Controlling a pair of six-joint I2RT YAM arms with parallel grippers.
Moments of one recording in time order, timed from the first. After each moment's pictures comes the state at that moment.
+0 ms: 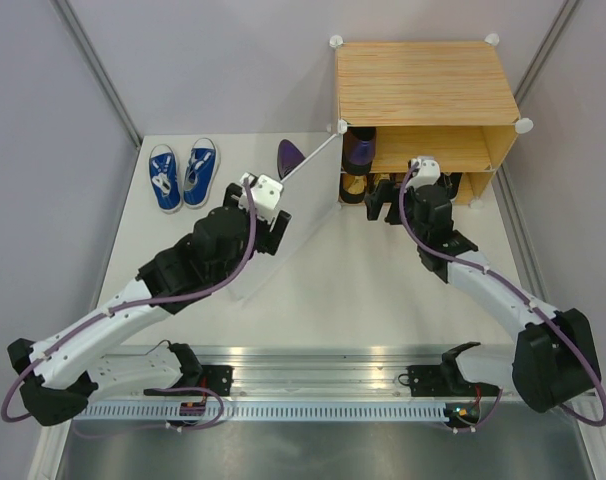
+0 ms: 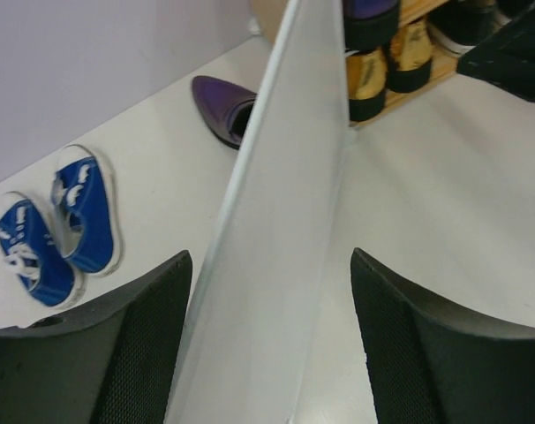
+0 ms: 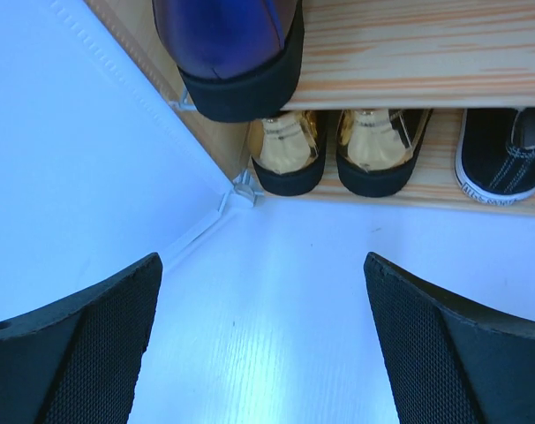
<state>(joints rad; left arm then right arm) -0.95 1.01 1.13 -0.42 -0.58 0.07 0.37 1.27 0.80 0.19 0.08 0.32</state>
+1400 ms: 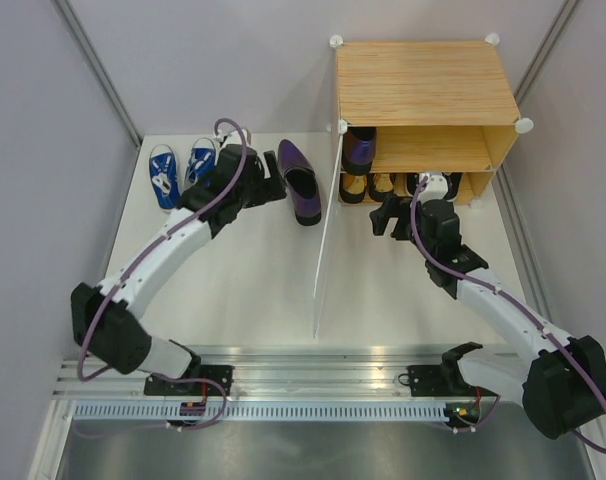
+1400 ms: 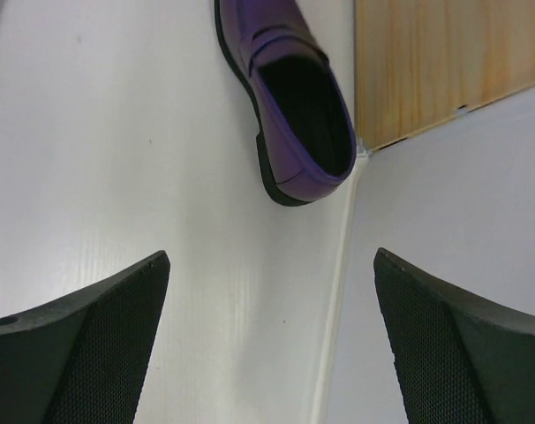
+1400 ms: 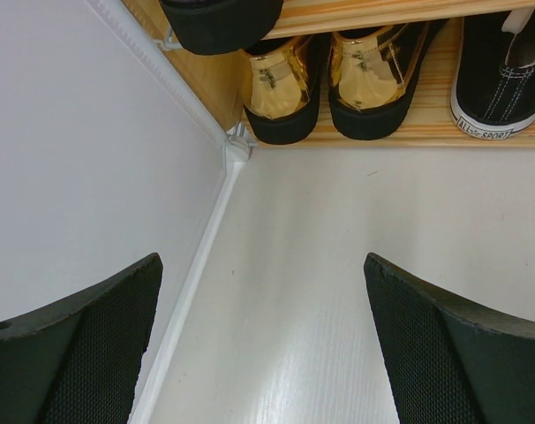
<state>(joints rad) -0.52 1.37 1.31 -0.49 -0.26 -0.51 0.37 1.11 0.69 0.07 0.08 0.37</state>
